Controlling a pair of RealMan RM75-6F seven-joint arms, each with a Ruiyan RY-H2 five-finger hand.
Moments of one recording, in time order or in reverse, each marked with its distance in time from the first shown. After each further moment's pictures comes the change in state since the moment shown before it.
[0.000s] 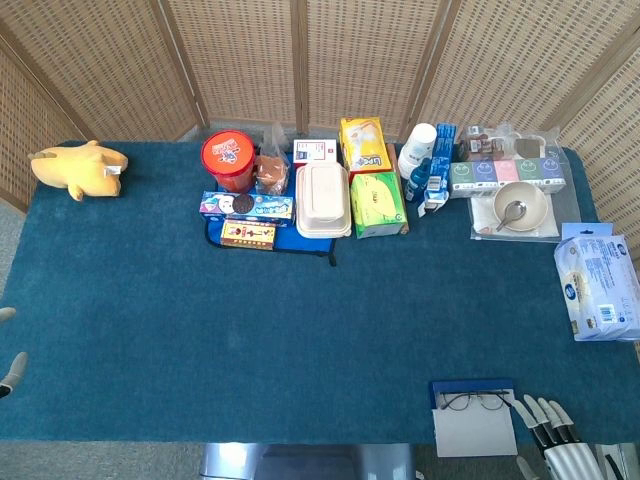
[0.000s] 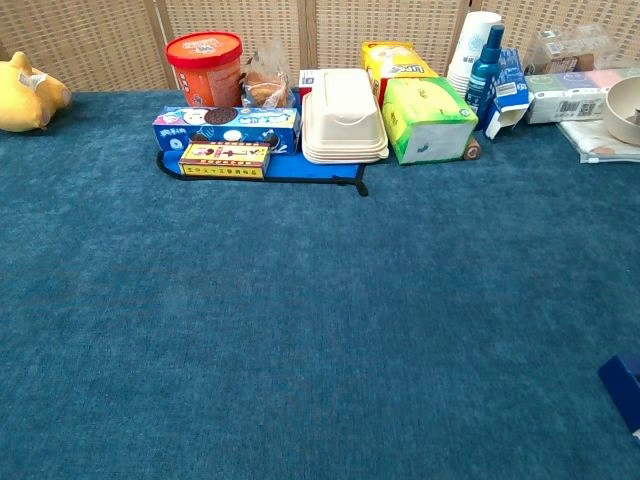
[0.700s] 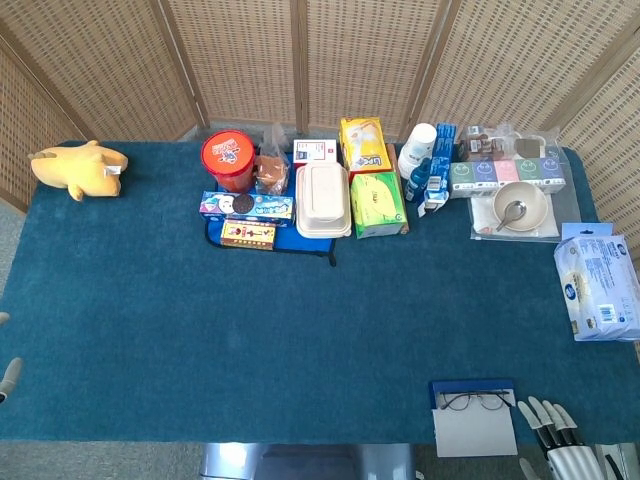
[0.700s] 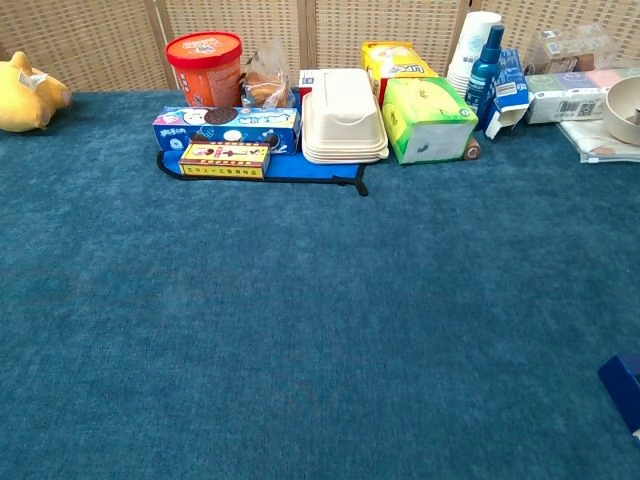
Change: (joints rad) left arm 0.026 0.012 0.011 -0.025 0.026 0.035 0.015; right arm -0.018 -0.021 0.010 0.020 0.014 -0.021 0.032
